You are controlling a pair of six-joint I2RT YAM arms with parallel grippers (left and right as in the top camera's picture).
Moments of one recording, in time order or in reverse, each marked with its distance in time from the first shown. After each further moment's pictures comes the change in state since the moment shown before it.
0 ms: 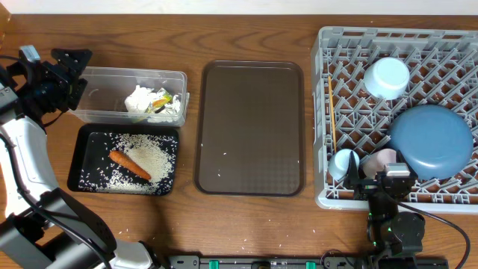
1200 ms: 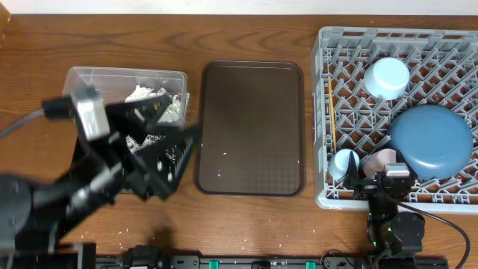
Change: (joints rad) left arm -0.591 -0.901 -0.042 0.003 0.004 0.000; right arm 0.000 0.000 0.000 -0.001 -0.003 0.000
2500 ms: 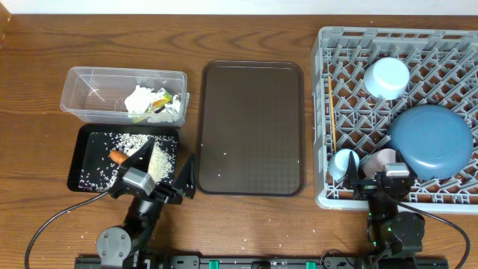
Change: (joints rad) left arm -0.121 -0.711 -1.181 0.581 -0.635 0.369; right arm 0.000 0.000 0.000 -0.001 -0.003 0.000
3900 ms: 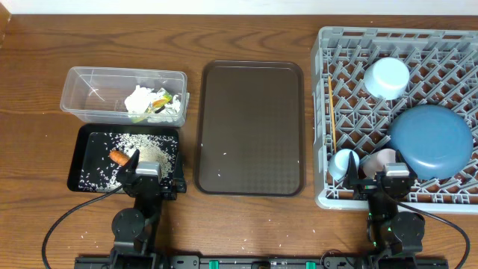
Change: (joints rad) left arm 0.008 -0.027 -0.104 -0.248 -0.287 0.268; right arm 0.000 0.000 0.000 0.000 0.000 0.000
